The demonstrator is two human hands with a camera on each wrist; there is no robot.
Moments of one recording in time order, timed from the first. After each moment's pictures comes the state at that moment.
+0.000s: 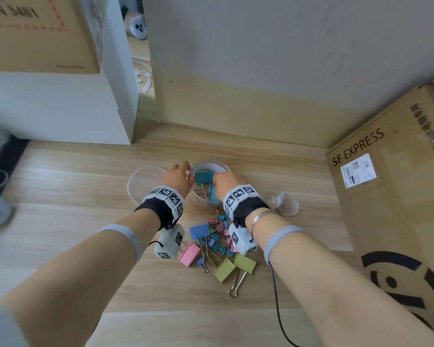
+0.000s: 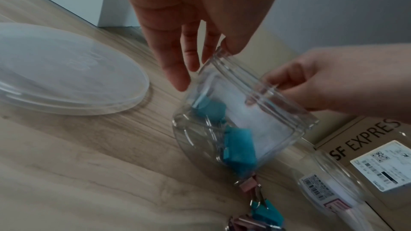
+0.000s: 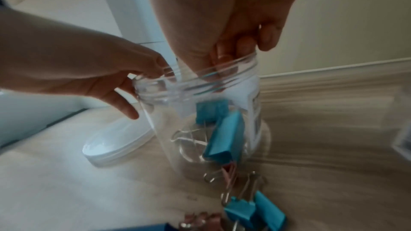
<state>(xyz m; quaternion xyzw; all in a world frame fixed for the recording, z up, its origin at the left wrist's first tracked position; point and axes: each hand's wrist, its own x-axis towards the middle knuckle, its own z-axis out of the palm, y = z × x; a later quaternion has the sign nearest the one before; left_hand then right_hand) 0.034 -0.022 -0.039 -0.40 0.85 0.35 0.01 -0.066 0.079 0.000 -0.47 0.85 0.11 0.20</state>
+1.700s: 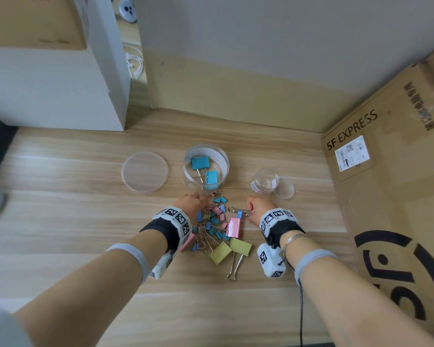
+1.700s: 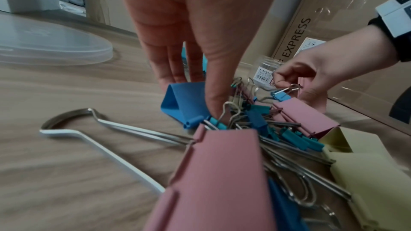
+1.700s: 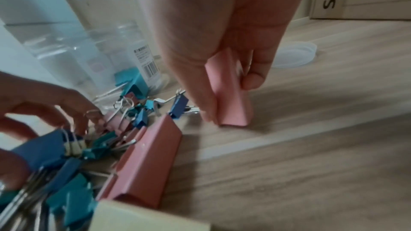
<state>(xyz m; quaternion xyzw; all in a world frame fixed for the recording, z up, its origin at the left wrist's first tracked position) 0.068 0.053 -0.056 -0.18 0.92 0.24 0.26 -0.088 0.207 -0.060 -0.33 0.88 0.05 0.34</state>
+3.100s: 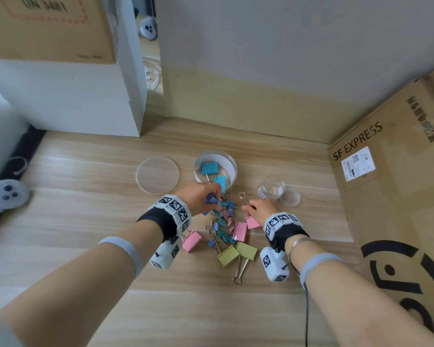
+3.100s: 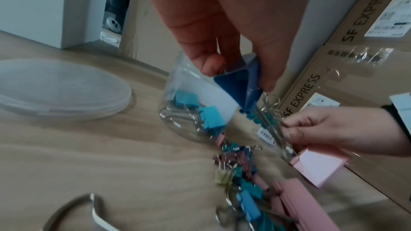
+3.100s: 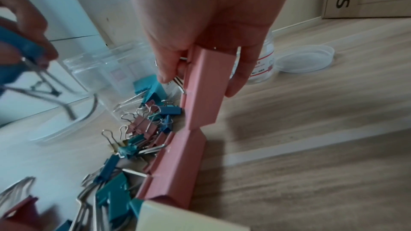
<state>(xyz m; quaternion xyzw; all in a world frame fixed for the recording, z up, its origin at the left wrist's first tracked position) 0.071 0.033 -0.008 -0.15 0.93 0.30 0.11 -0.077 0.196 -0.040 -0.34 0.87 -0.01 0.34</state>
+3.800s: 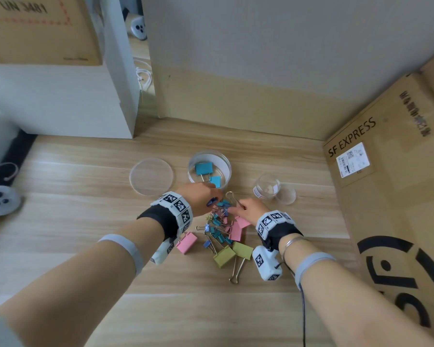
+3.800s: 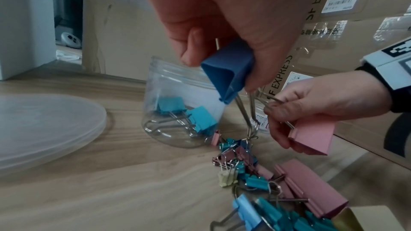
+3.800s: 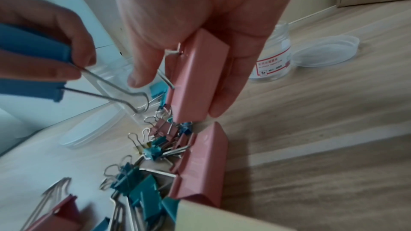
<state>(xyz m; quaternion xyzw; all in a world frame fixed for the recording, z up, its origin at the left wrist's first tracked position) 0.056 0.042 -0.001 -0.07 0.97 0.17 0.14 -0.070 0.190 -0.041 -0.33 0.85 -0.08 0.40</state>
